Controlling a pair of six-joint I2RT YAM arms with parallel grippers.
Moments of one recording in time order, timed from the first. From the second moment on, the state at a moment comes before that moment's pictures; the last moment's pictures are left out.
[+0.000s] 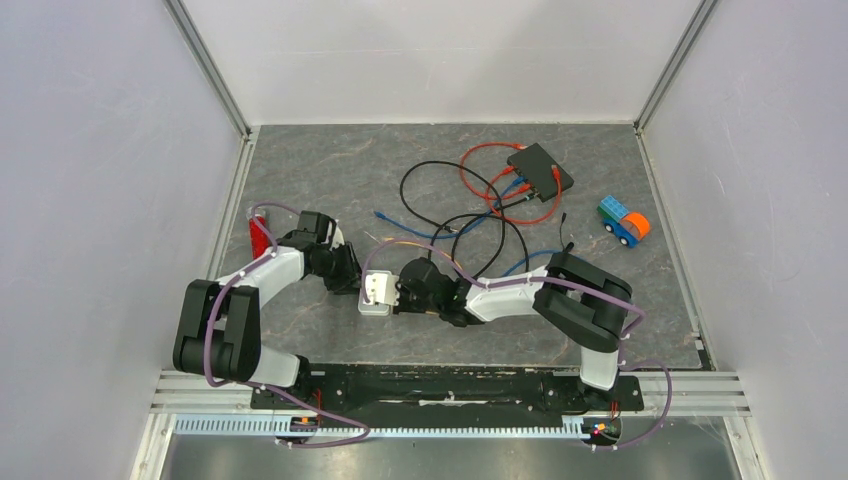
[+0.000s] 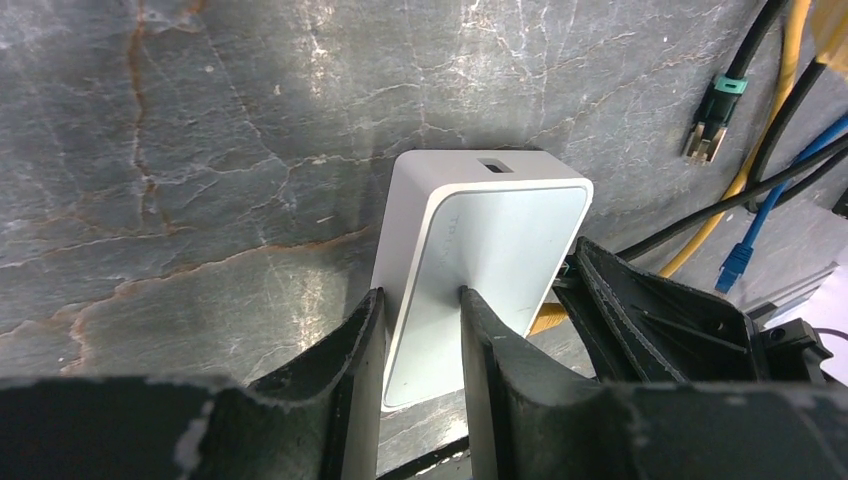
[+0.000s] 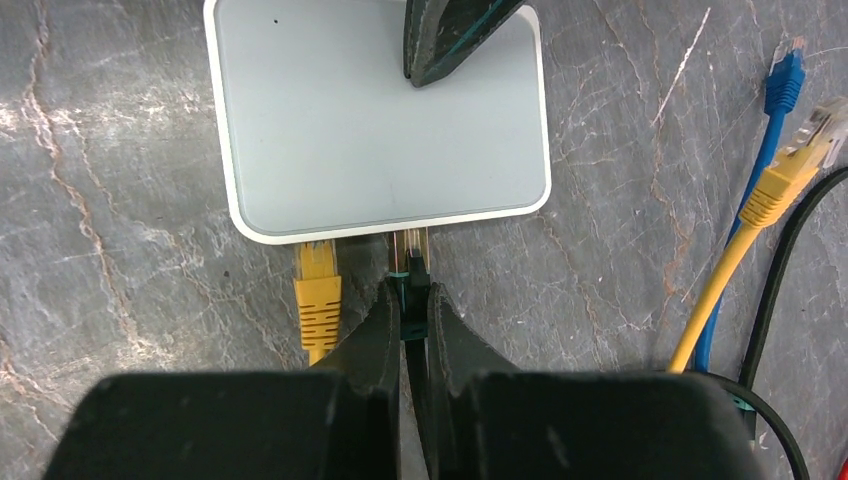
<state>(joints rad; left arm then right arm) -0.17 1.43 0.68 -0.45 0.41 -0.48 1.11 1.87 0.93 0.27 0.04 -0.53</state>
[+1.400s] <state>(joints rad) -0.15 1.46 0.66 -0.31 0.45 -0.54 1.04 1.90 0.97 0.26 -0.03 -0.66</state>
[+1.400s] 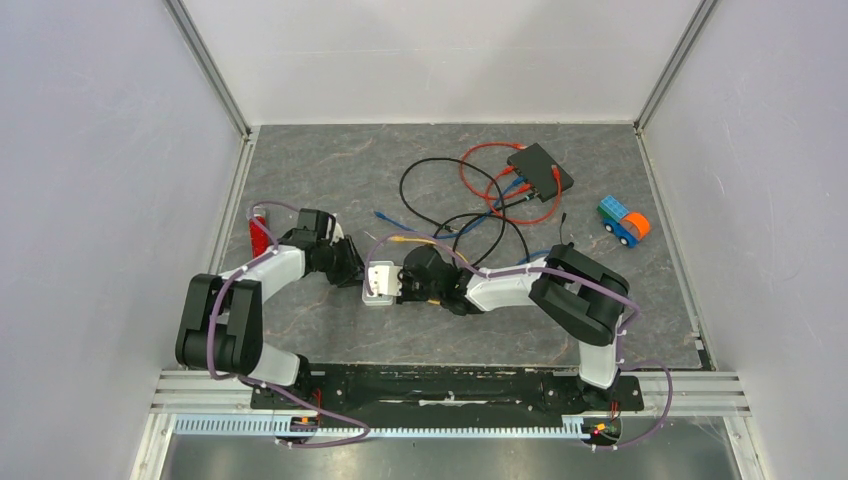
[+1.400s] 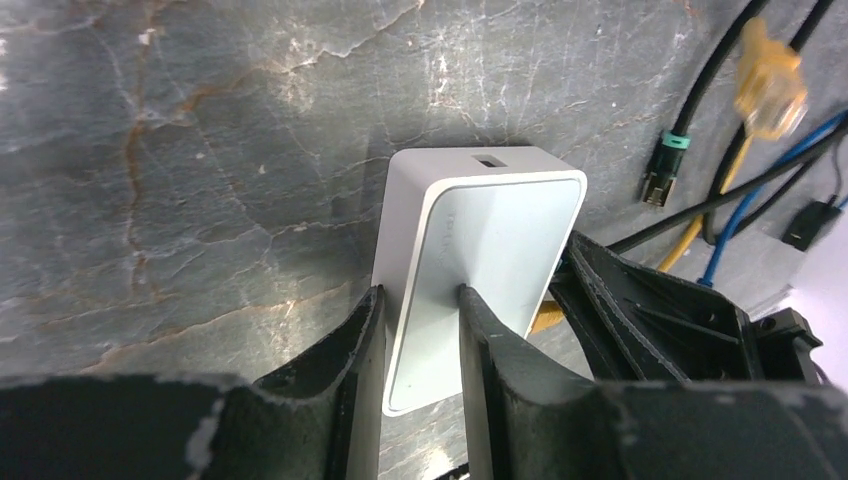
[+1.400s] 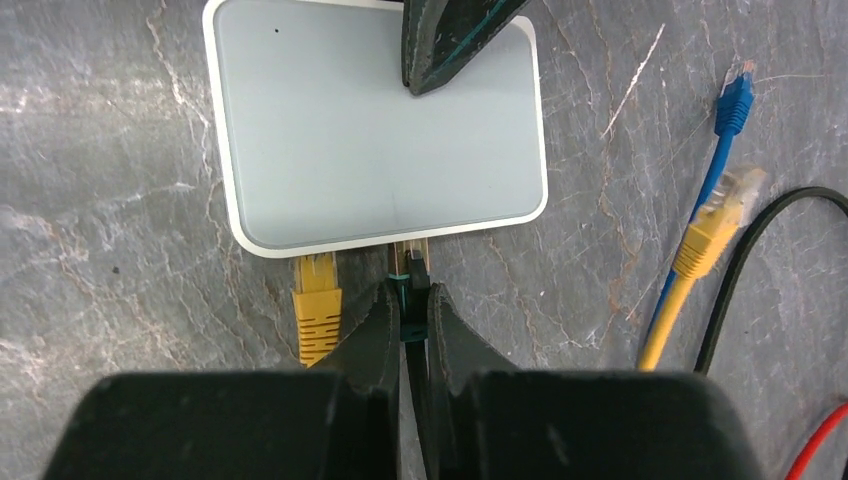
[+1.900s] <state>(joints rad) -0.18 1.28 0.77 -0.54 0.26 -0.52 1.08 1.84 0.90 0.41 -0.01 -0.46</state>
